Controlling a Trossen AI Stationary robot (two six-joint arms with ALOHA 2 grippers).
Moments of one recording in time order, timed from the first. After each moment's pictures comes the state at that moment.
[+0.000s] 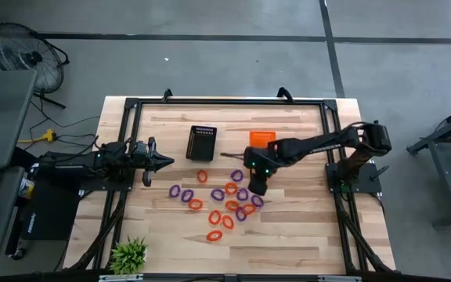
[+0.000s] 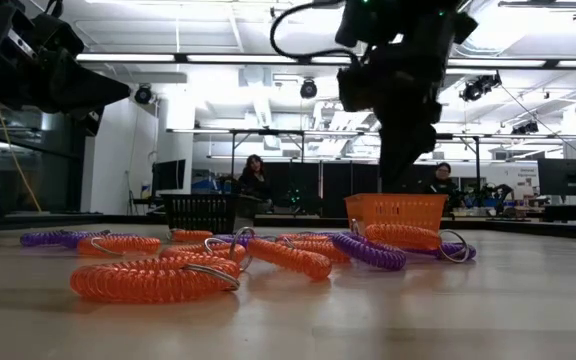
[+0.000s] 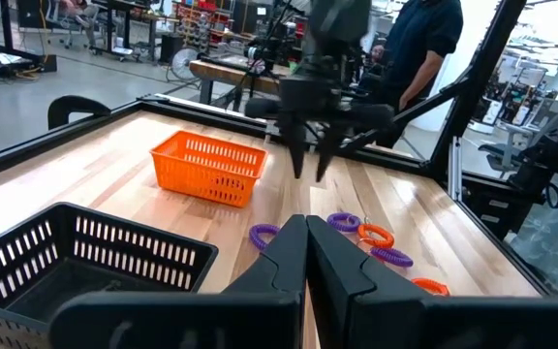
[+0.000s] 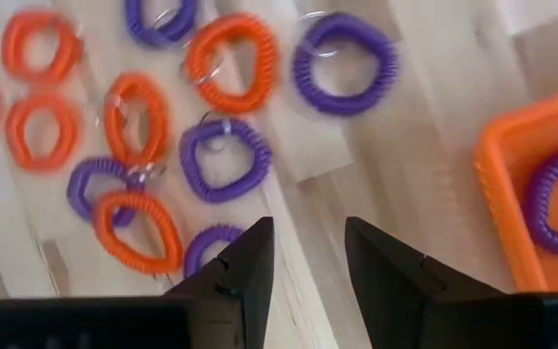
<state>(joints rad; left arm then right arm) 0.04 0.02 0.04 -0.03 -0.01 -0.21 0.02 1.66 1.10 -0.62 -0.12 0.41</state>
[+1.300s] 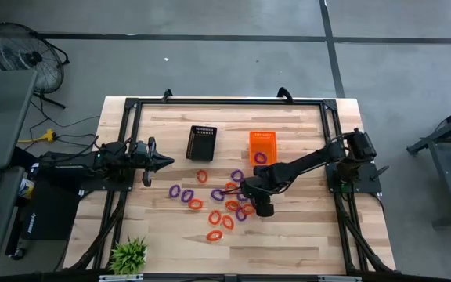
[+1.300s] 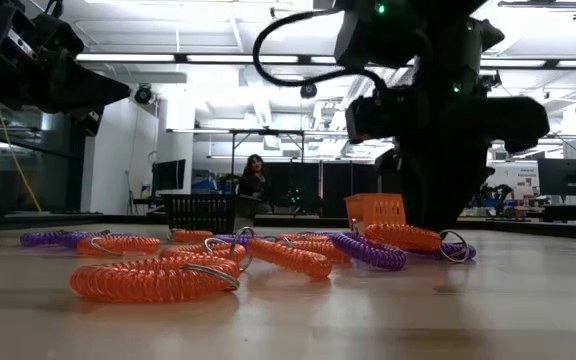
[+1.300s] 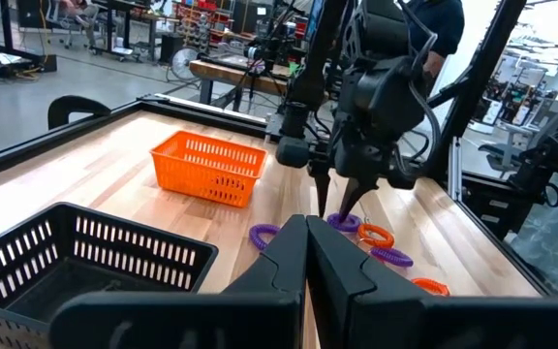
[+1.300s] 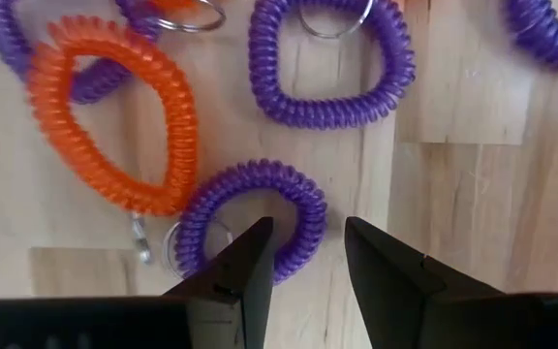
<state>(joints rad) 0.04 0.02 0.04 -0.03 -0.01 -0.21 0.20 1.85 1.10 -0.59 -0.01 0.20</state>
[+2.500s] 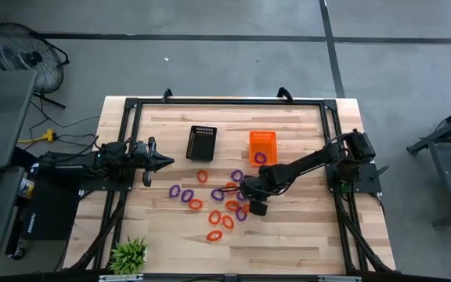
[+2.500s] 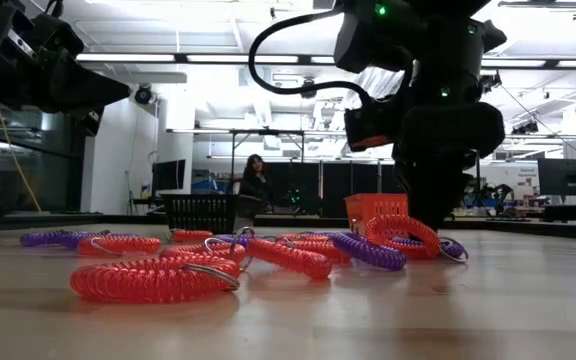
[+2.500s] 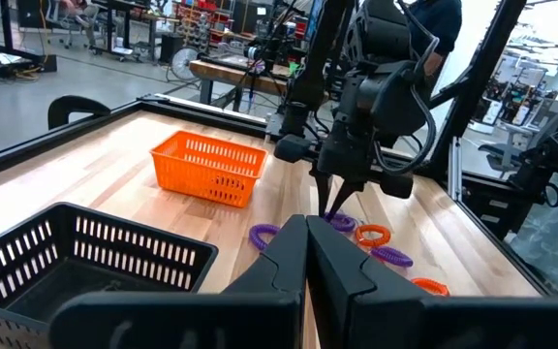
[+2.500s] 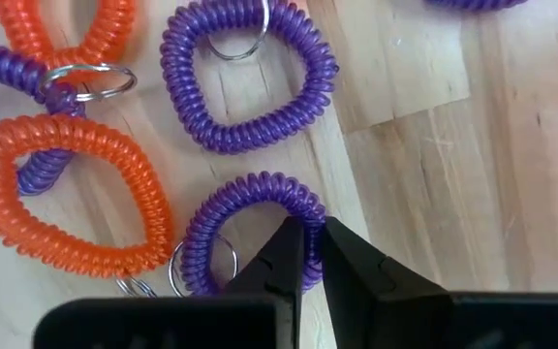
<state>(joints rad) 0.04 0.02 0.04 -0.03 -0.01 -0.21 0.20 1.86 1.10 -0.58 0.05 0.52</state>
